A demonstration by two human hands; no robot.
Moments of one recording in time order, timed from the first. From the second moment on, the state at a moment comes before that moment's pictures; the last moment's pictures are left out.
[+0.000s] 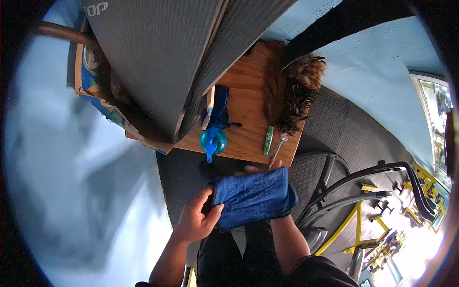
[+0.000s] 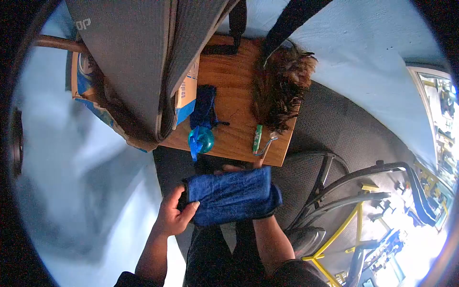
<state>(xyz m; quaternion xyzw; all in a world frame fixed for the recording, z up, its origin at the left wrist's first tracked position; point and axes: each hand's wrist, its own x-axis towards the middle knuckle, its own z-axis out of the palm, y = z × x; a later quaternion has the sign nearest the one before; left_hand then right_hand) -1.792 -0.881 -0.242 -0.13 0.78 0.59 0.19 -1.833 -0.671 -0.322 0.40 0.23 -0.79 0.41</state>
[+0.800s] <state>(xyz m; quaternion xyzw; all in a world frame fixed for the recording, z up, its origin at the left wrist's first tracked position) -1.804 -0.893 -0.334 -0.19 0.89 0.38 0.17 -1.779 -0.660 -0.392 0.42 0.10 -0.88 0.22</state>
